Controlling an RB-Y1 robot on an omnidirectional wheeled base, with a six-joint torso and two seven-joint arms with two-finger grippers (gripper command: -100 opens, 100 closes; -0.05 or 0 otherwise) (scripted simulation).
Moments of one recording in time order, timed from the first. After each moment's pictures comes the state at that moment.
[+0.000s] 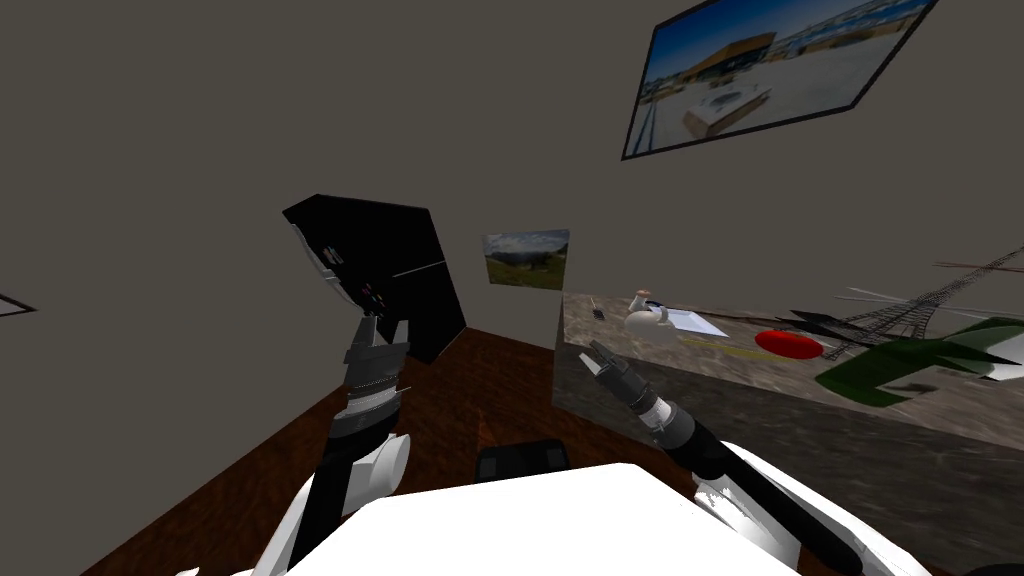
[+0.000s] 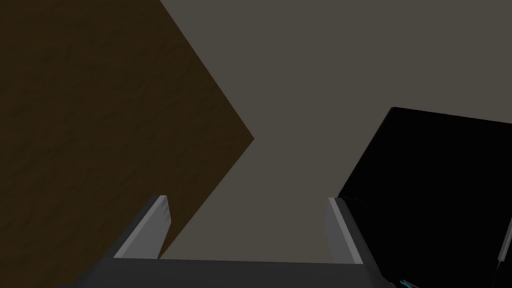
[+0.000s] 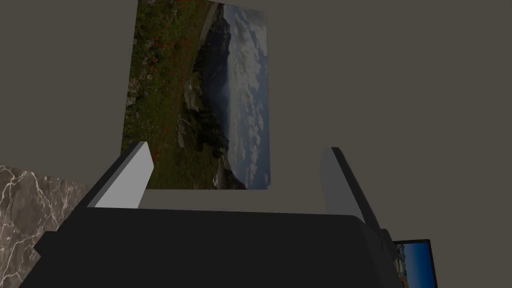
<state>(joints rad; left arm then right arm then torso) 0.50 0.03 0.08 -2.29 -0.07 -0.52 0.16 0.71 -0.87 0.17 -2.14 -0.31 -0.60 -0.10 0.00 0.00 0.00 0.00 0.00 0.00</state>
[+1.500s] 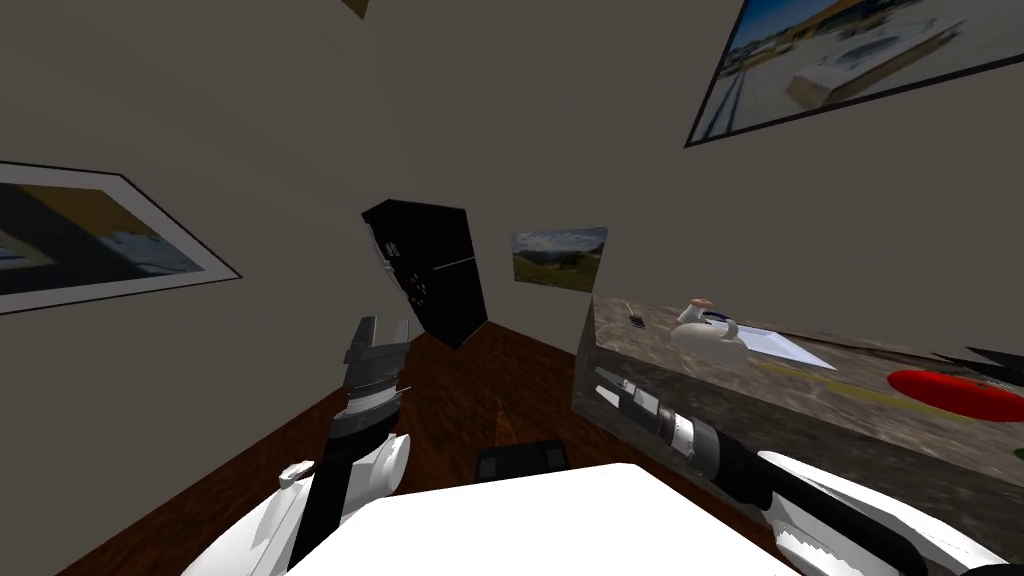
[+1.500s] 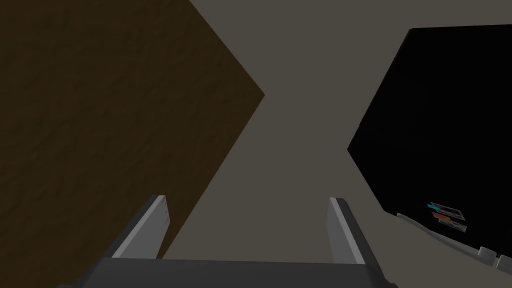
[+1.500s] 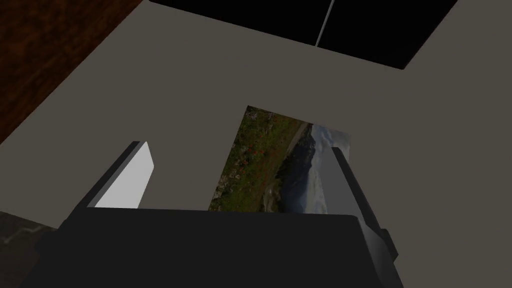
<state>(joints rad) 0.50 0.03 0.08 -2.29 -0.07 -0.52 0.16 0.74 -1.27 0.31 -2.01 -0.47 -0.61 -0.08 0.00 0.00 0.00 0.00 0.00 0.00</state>
